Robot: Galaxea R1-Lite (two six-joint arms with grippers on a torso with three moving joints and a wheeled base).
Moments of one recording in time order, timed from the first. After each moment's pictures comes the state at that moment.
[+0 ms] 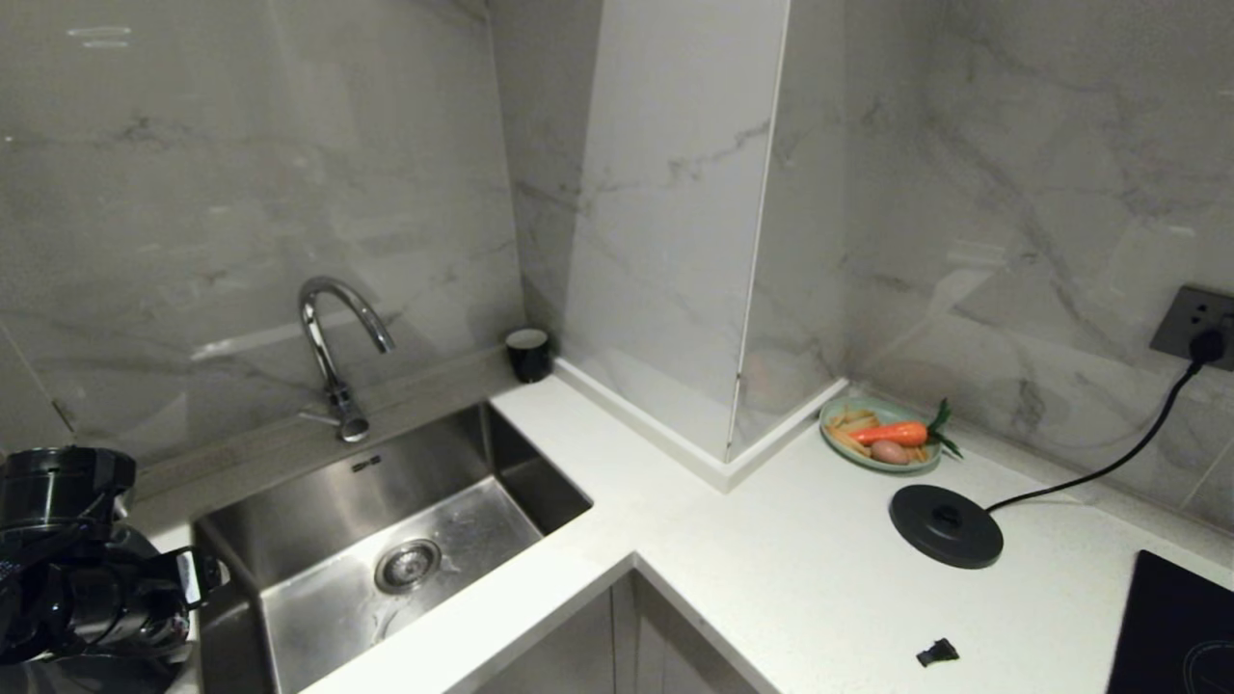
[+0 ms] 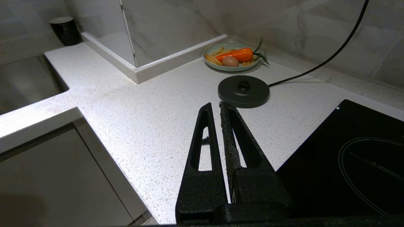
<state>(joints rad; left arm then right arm) 0.26 1.69 -0.49 -0.35 0.22 -0.20 0.00 0.00 0.00 0.00 0.00 -0.01</state>
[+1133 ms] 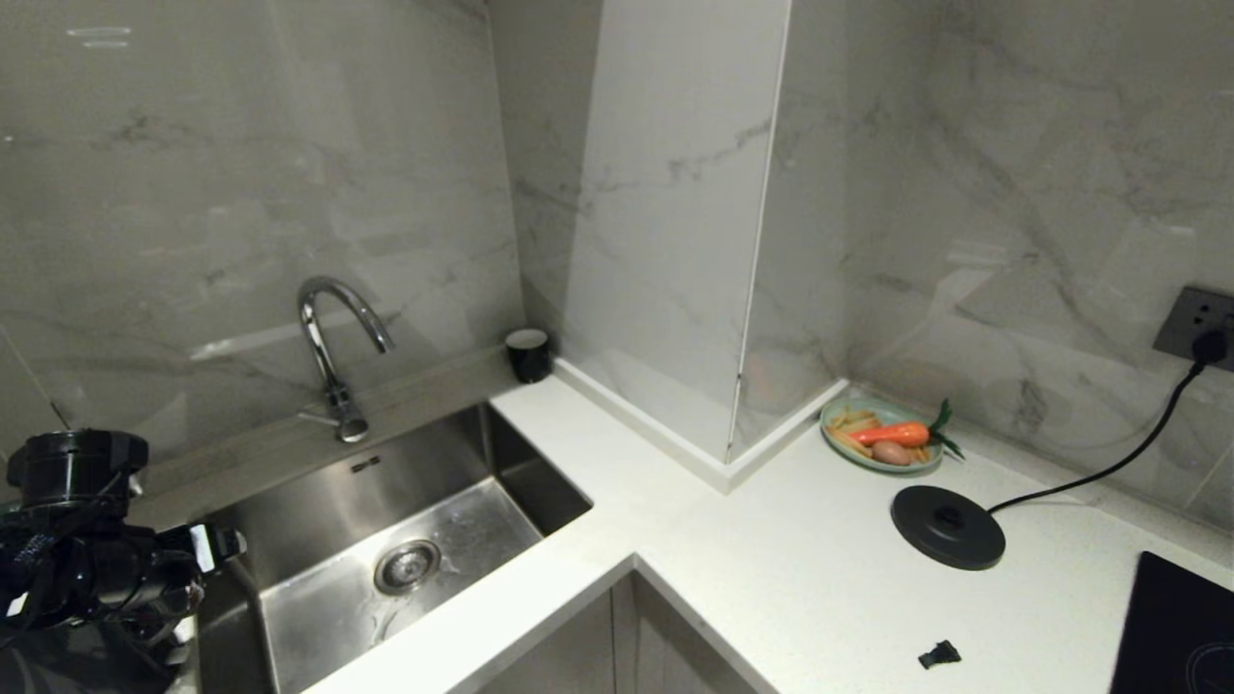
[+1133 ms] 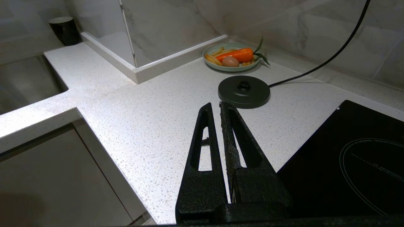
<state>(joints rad) 0.29 1.80 -0.56 -0.44 0.19 -0.20 0.00 0.00 0.00 0.00 0.00 -0.01</state>
